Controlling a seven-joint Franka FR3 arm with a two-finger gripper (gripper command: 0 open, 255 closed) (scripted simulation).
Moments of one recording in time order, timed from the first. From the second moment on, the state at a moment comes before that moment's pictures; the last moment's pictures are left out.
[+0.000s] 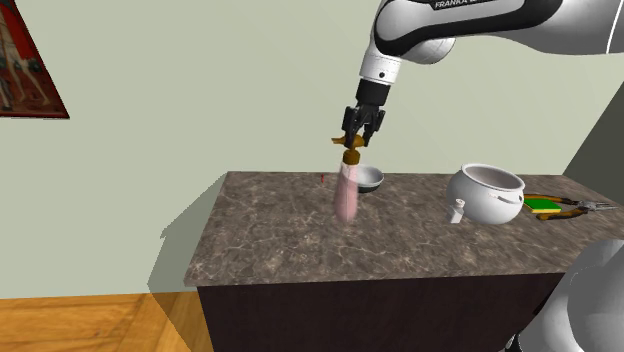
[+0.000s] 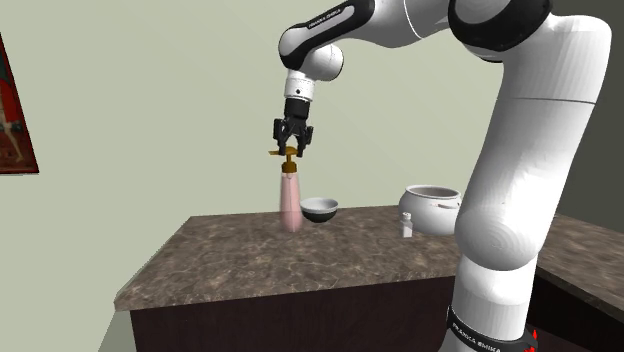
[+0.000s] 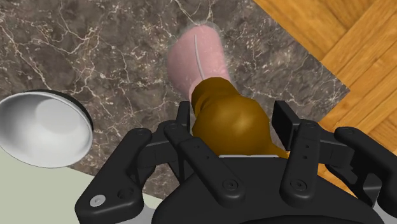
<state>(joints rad) 0.05 -0.12 -0.06 -1.88 0.16 1.79 -0.07</state>
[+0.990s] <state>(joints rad) 0.05 -0.10 -0.06 -1.65 0.16 1.58 -0.05</state>
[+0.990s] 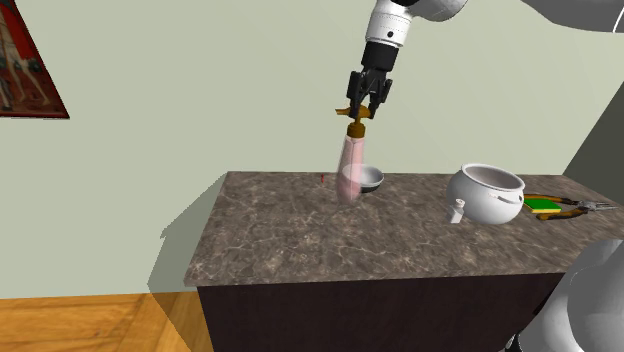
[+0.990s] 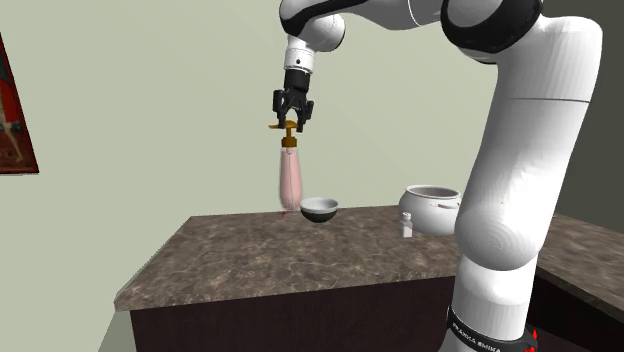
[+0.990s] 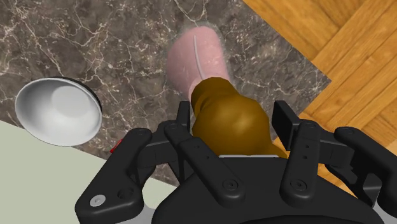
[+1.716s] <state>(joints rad) 0.04 -0.03 -0.07 -1.42 0.16 1.42 -0.03</state>
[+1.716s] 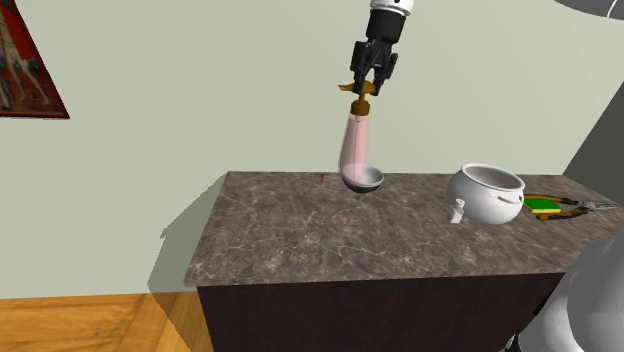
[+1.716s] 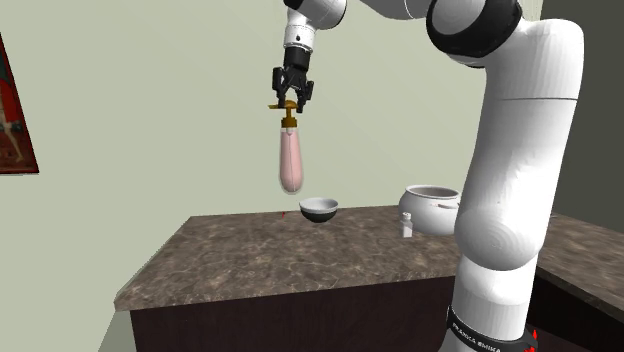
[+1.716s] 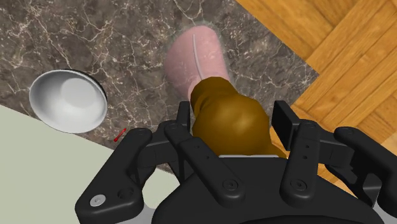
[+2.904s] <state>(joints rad) -0.08 -0.35 -0.23 -1.69 0.09 1.34 -0.31</state>
